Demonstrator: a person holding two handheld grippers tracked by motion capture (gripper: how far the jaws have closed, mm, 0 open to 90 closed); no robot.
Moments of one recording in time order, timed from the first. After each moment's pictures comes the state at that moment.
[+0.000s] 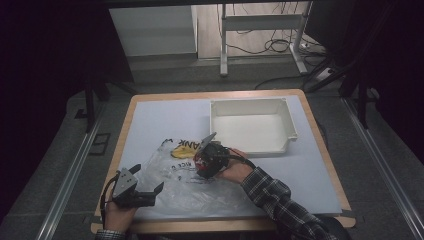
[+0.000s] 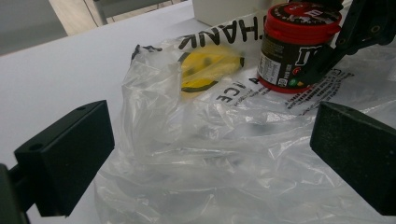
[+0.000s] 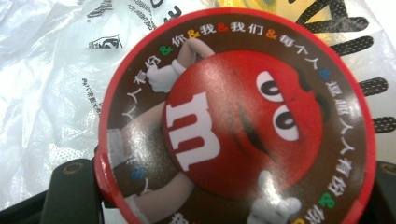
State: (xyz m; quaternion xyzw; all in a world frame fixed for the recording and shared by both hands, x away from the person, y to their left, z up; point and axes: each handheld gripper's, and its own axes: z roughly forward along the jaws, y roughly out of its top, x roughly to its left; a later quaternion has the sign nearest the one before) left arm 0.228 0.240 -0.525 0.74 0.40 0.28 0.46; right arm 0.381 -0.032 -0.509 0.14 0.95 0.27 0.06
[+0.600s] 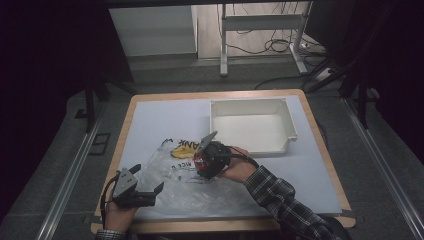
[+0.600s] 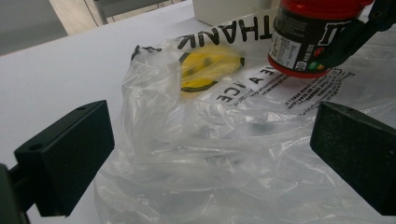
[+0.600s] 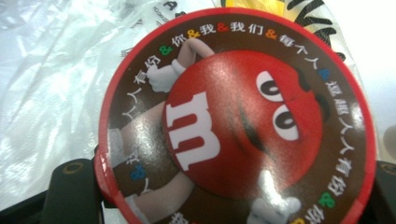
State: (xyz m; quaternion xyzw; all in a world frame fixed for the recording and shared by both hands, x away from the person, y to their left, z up) left arm 0.228 0.239 -0.525 0.74 0.40 0.28 0.46; right arm 0.371 -0.036 -0.485 0.10 0.95 0.28 0.07
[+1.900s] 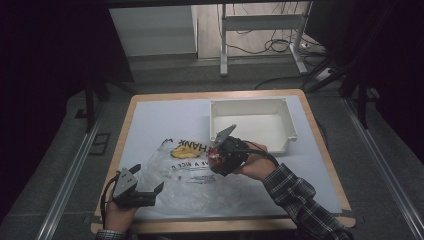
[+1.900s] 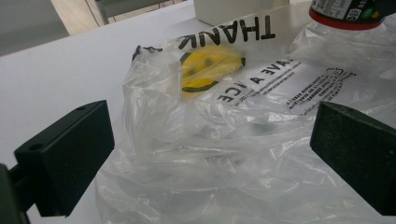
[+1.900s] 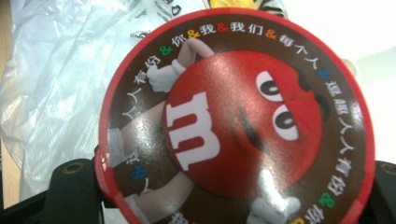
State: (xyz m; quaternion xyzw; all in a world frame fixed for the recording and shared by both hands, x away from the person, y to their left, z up) left arm 0.228 0.239 -0.525 0.74 0.40 0.28 0.46; right arm 0.367 -0.081 -0.449 0.10 0.95 0.28 0.07
